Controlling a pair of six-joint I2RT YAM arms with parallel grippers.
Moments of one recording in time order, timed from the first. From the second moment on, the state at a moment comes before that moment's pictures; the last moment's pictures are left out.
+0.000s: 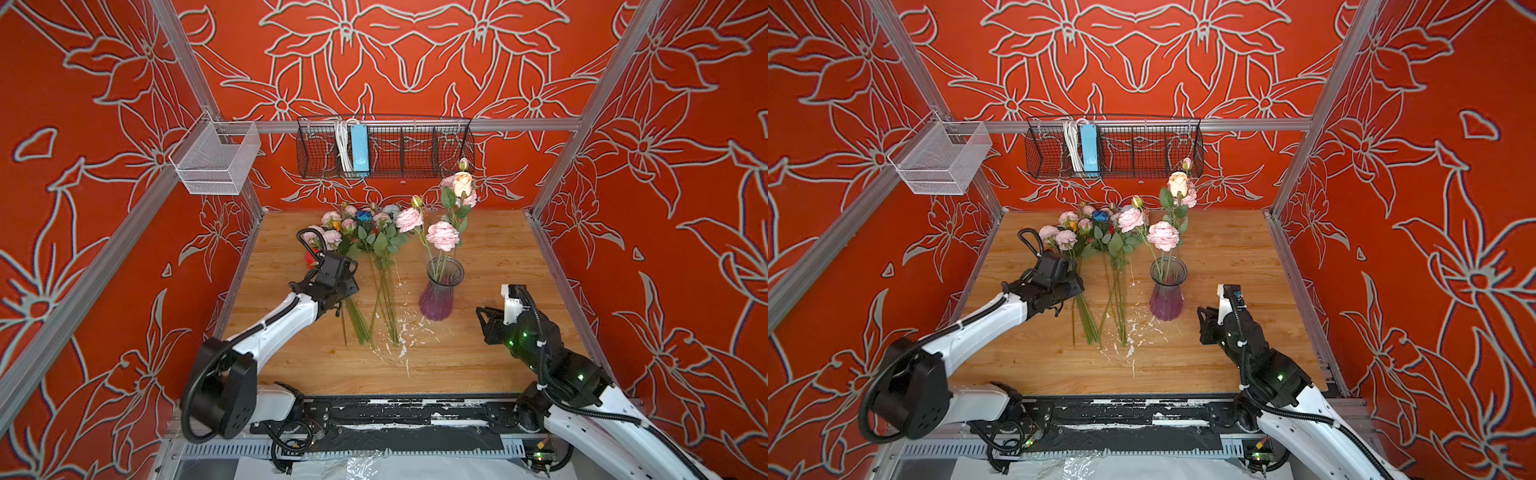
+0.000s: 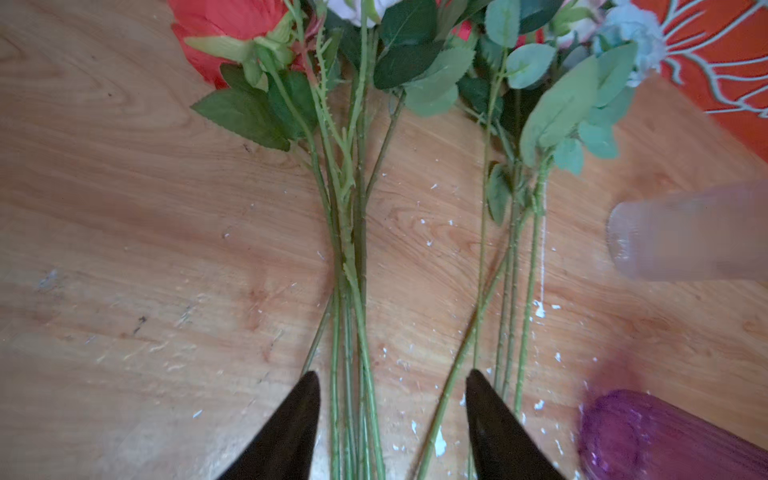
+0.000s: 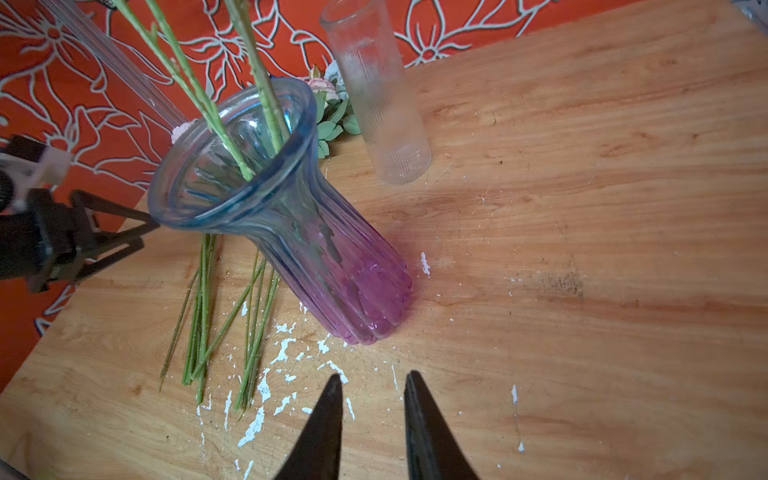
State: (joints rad) left arm -0.35 1.37 0.88 -0.40 -0.17 -0.79; right arm 0.65 0.45 0.51 -0.54 0.25 0.56
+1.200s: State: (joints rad) left arm -0.27 1.79 1.19 -0.58 -0.19 -0.70; right arm 0.65 0.29 0.43 -0.55 0.25 0.62
